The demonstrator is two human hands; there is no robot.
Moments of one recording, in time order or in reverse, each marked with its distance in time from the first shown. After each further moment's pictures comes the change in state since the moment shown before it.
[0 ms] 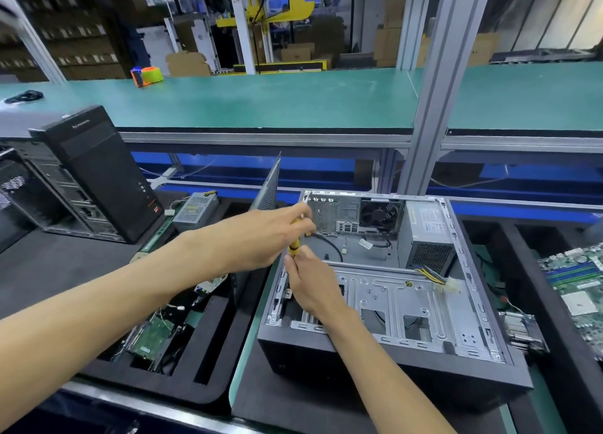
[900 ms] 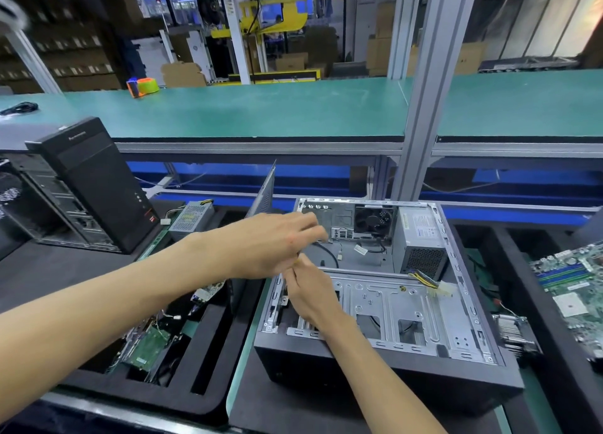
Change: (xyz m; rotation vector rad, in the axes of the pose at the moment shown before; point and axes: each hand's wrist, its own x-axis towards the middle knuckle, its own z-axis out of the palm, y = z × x) left_hand 0.010 0.009 -0.011 -0.037 0.073 0.108; right_hand -0.006 0.000 -0.005 0.123 0.013 -0.009
